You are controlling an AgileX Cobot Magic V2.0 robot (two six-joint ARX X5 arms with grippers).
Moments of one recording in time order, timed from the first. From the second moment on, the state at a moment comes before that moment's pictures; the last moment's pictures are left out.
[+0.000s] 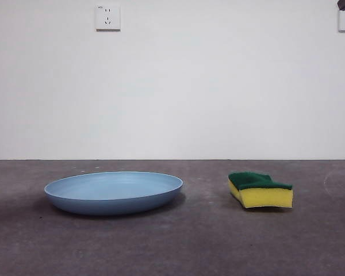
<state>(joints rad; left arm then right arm) -0.38 0.47 0.58 -0.33 -0.03 0.09 0.56 0.58 0.70 -0.47 0.16 0.07</state>
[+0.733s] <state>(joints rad) -0.07 0.01 0.04 -0.14 0.11 0.07 0.56 0.58 0.70 -0.47 0.16 0.07</state>
